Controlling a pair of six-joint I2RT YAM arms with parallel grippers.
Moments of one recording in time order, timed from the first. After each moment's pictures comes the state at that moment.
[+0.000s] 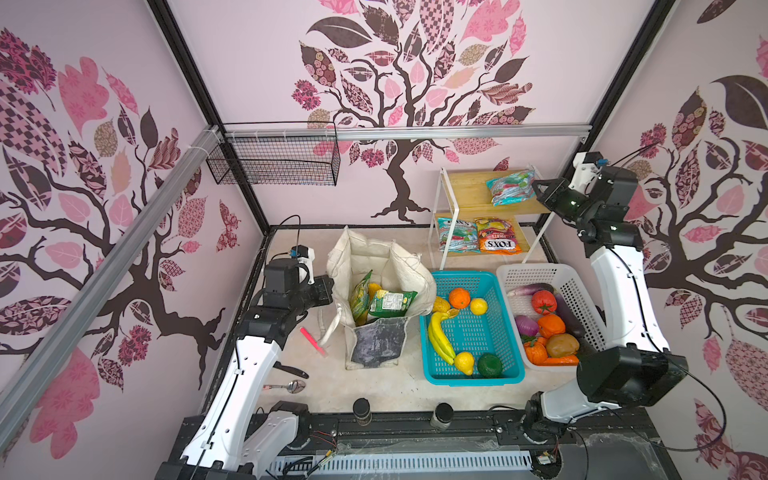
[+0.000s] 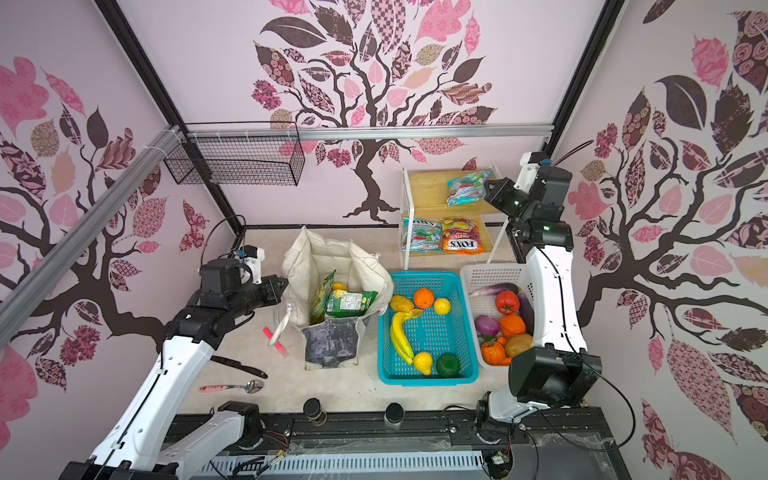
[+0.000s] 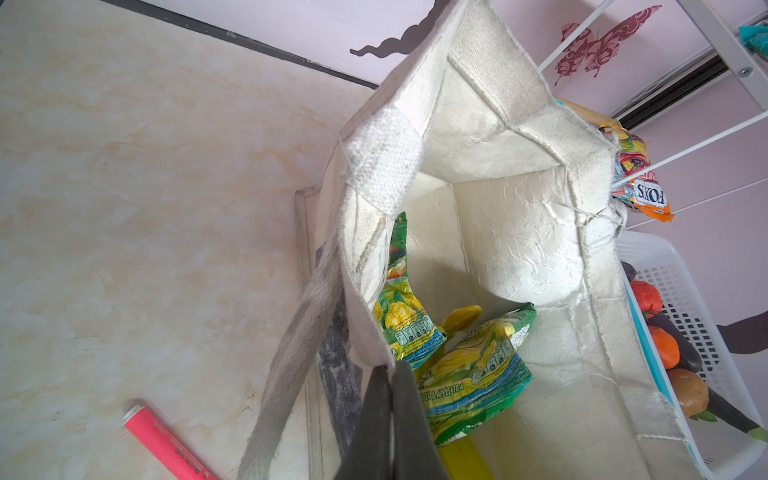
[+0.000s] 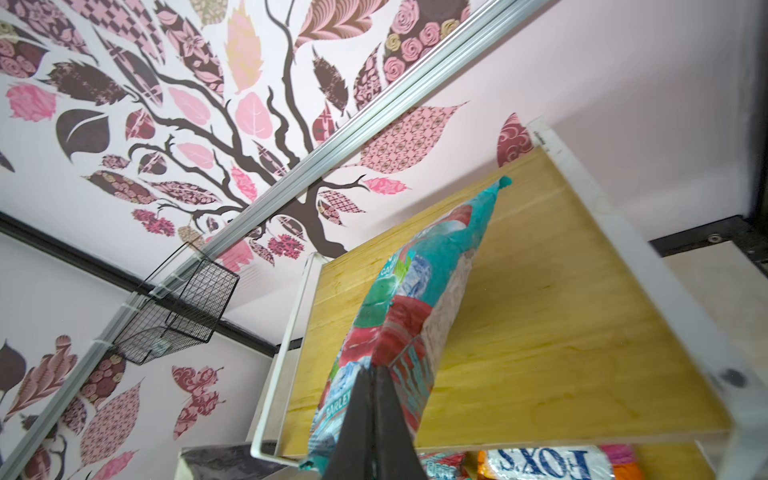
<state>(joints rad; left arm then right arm) -0.14 0.98 0.99 -0.61 0.24 -0.34 -0.18 1.52 1.74 -0.39 -0.52 0.59</state>
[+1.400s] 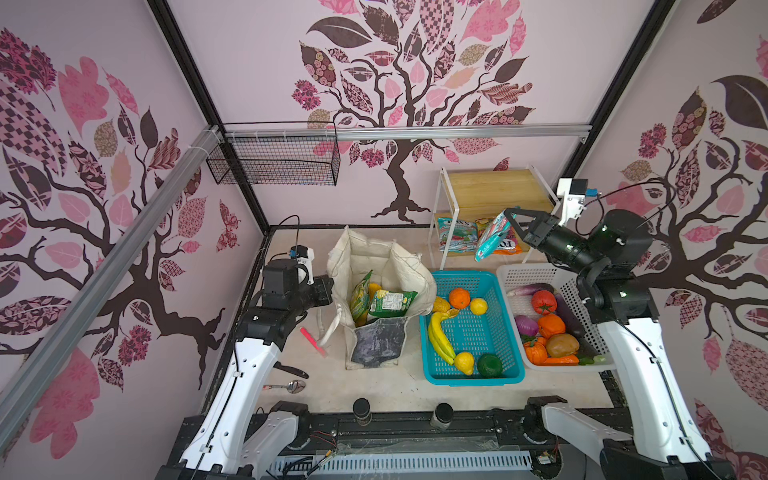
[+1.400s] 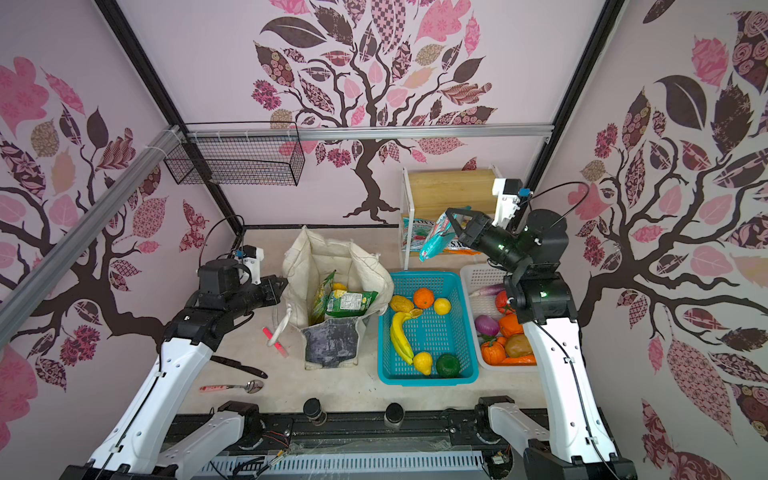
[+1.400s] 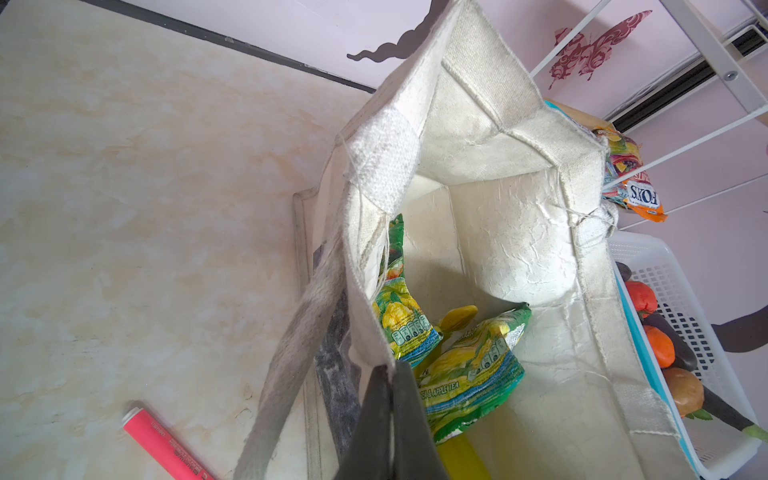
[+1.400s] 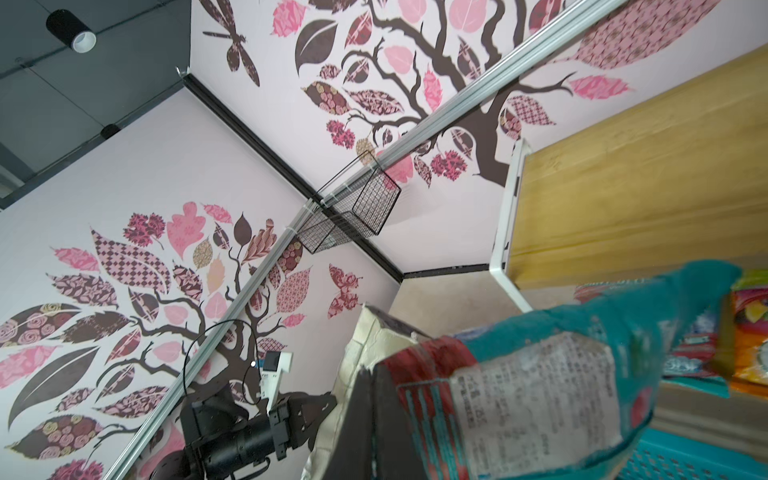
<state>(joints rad) -0.14 0.97 0.99 -0.61 0.24 -0.34 0.08 1.05 1.36 -0.29 -0.64 0.76</state>
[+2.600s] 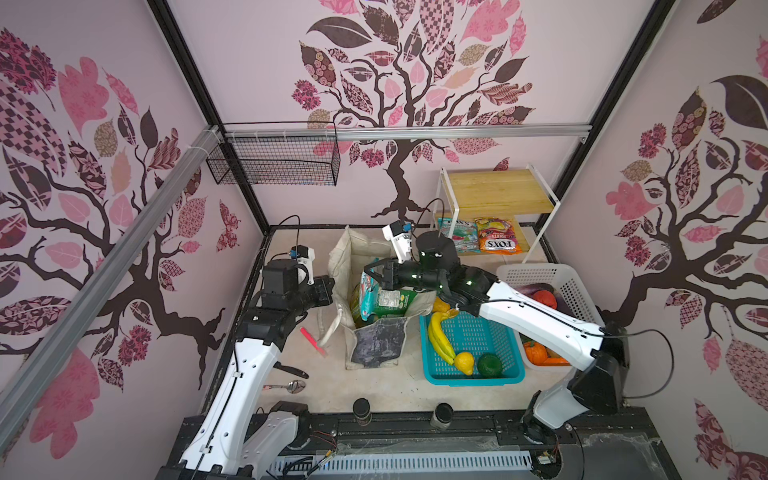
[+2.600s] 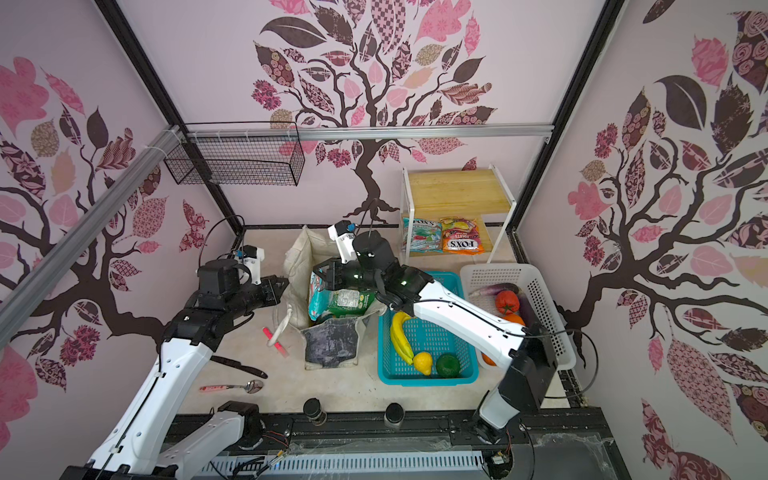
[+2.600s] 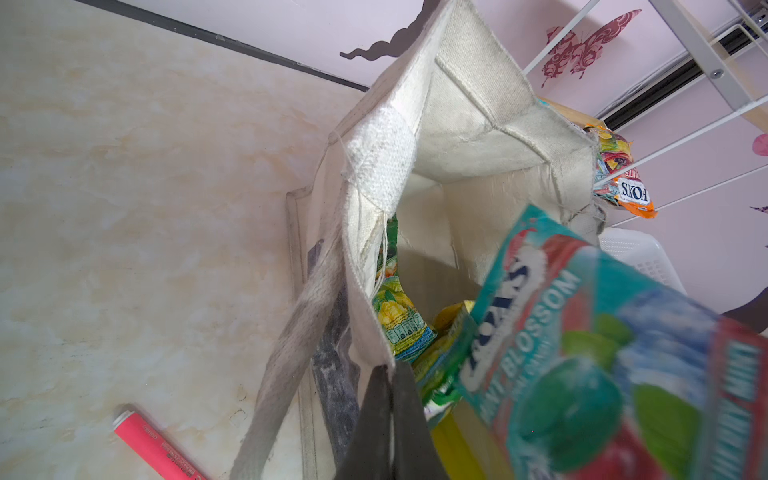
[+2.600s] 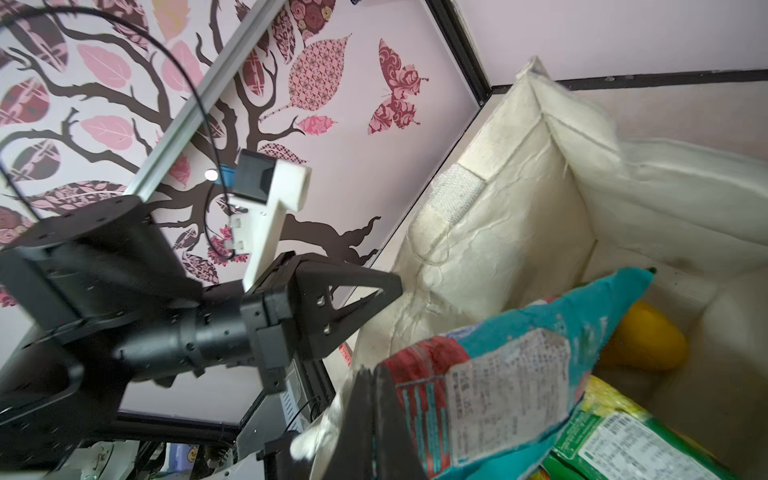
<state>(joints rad) -0.14 0.96 0.99 -0.61 0.26 -0.34 0.87 1.64 1.53 -0.17 -0.28 0.63</state>
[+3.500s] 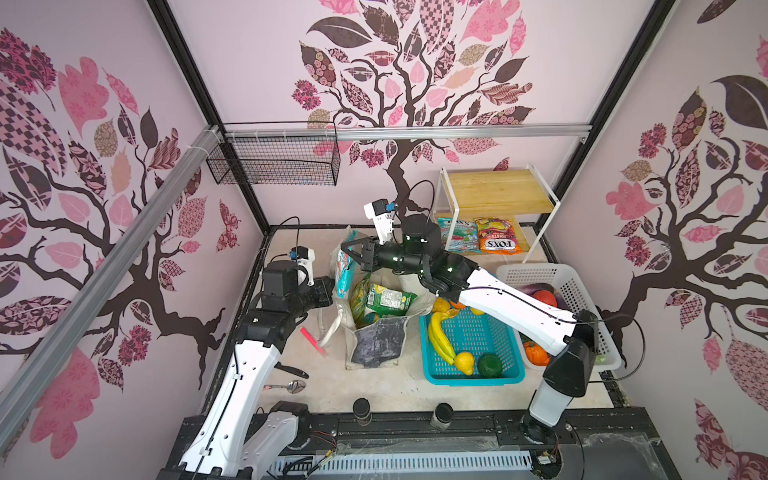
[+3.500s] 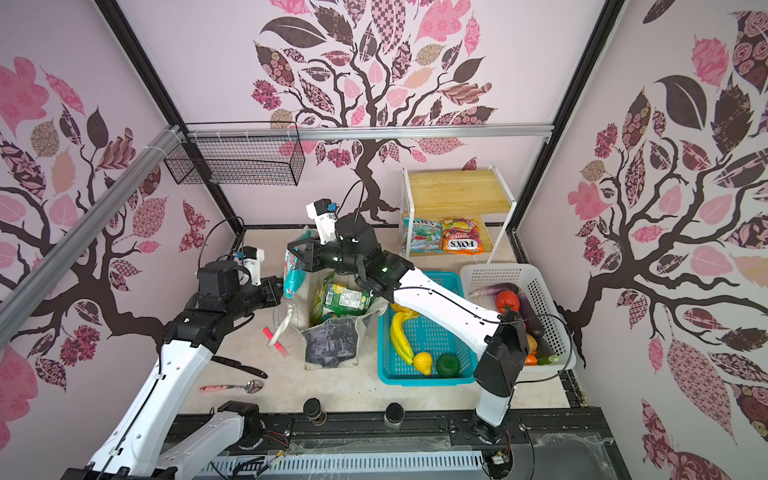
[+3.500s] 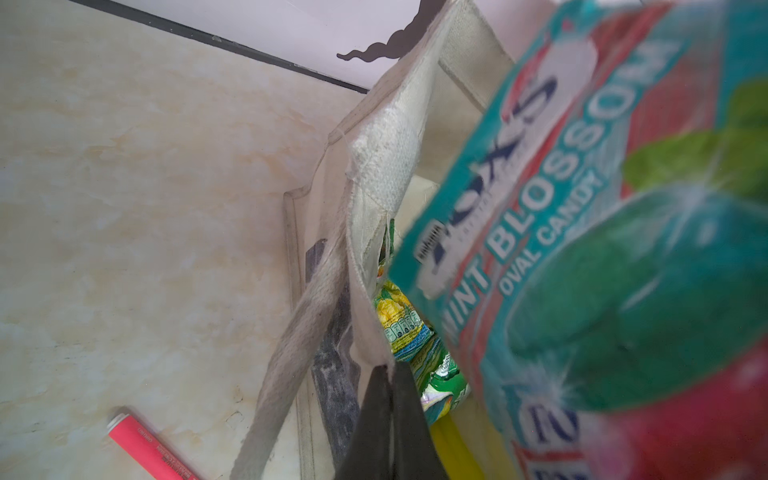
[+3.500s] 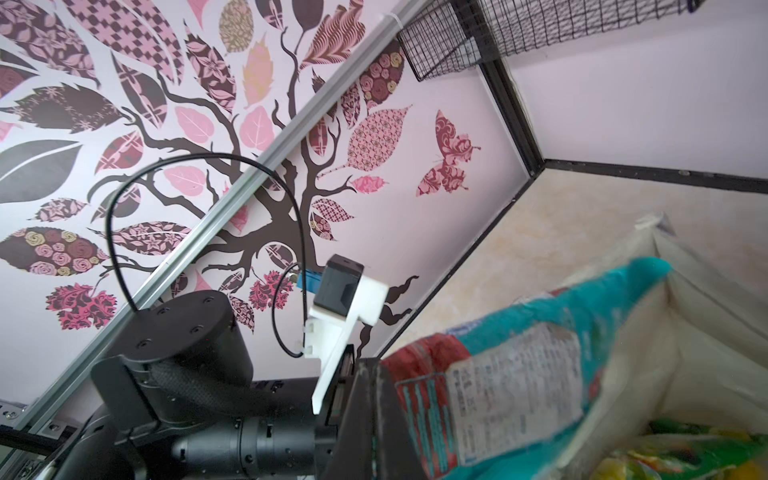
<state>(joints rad) -0.14 0.95 0.97 -0.60 0.27 -0.34 0.90 1.75 1.73 -0.07 -0.29 0.62</state>
